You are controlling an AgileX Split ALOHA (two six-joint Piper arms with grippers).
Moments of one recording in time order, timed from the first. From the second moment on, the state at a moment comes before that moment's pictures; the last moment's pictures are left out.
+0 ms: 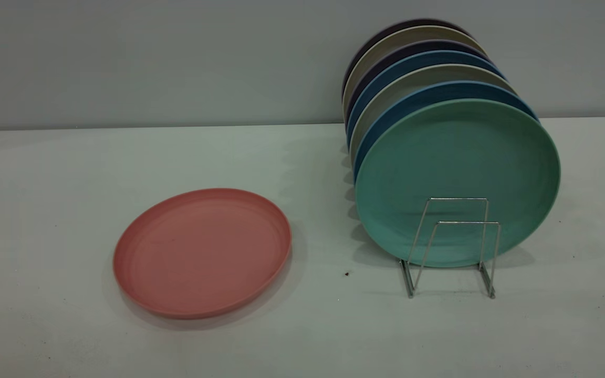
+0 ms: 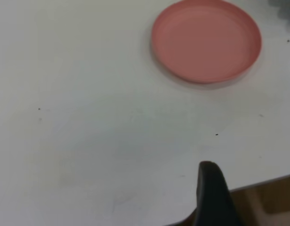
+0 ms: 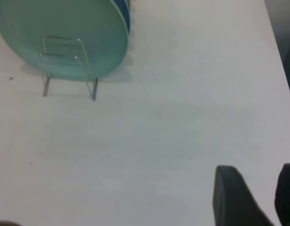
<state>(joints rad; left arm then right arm) -0.02 -0.02 -0.49 -0.16 1.14 0.16 0.01 -0.02 -0.48 0.01 1.14 -0.08</state>
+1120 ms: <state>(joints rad) -0.09 0.59 -0.50 -0.10 0.96 0.11 0.04 0.34 -0.48 0.10 0.98 -0.10</state>
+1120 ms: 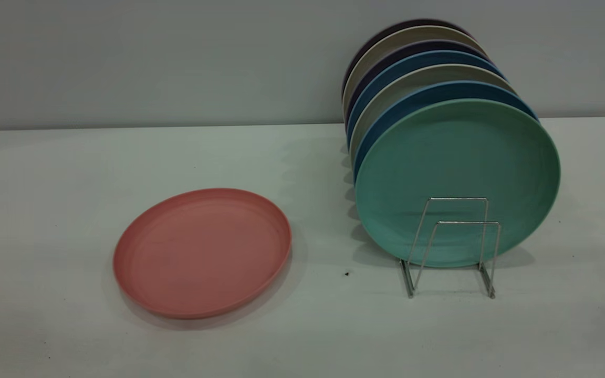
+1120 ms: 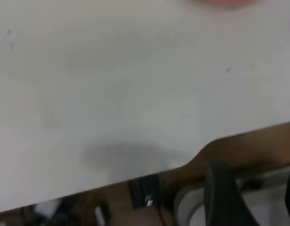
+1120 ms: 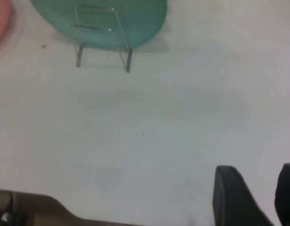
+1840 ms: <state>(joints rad) 0.09 1.38 -0.84 -0.32 0.66 0.35 0.04 1.13 -0.60 0.22 0.57 -0.29</state>
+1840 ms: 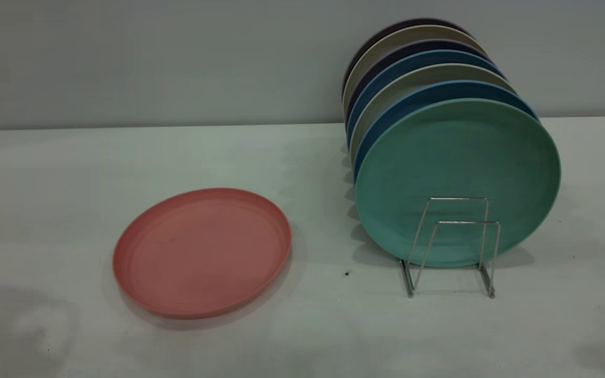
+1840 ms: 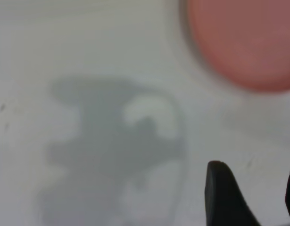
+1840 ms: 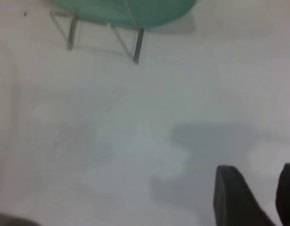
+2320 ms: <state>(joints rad) 0.20 1.87 -0.98 -0.66 0.56 0.69 0.04 1.40 -0.67 0.23 0.43 -0.32</state>
